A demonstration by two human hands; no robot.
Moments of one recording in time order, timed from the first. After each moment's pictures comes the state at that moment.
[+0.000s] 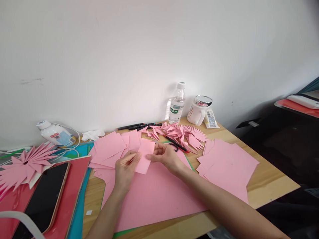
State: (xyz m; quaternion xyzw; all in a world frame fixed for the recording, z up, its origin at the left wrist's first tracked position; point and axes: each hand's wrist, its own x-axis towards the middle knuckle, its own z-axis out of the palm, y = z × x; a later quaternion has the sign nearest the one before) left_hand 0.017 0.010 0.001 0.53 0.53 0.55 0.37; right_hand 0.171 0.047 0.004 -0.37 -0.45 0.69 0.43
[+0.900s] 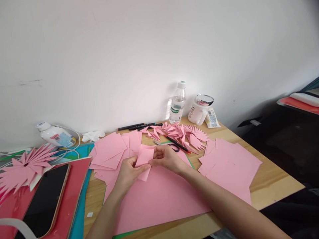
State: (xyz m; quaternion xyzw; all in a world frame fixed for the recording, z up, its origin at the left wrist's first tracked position) left_hand 0.014 0.011 0.011 0.49 0.60 0.37 0.51; right_hand 0.178 0.052 0.002 -0.34 -0.53 0.69 0.34
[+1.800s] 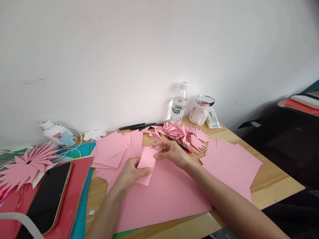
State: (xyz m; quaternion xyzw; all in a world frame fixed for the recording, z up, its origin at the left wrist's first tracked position) left_hand 0.014 0.006 0.023 0.47 0.57 0.34 0.59; right_hand 0.192 0.060 0.015 -0.38 -0.48 0.71 0.35
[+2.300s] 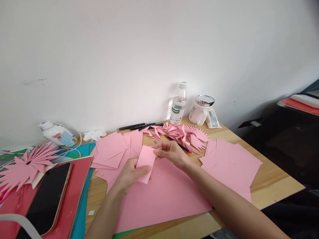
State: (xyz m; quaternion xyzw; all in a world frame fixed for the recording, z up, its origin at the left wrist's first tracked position) left_hand 0.013 0.005 0.020 0.46 0.55 0.33 0.62; right_hand 0.189 0.058 0.014 -0.37 -0.50 0.69 0.38
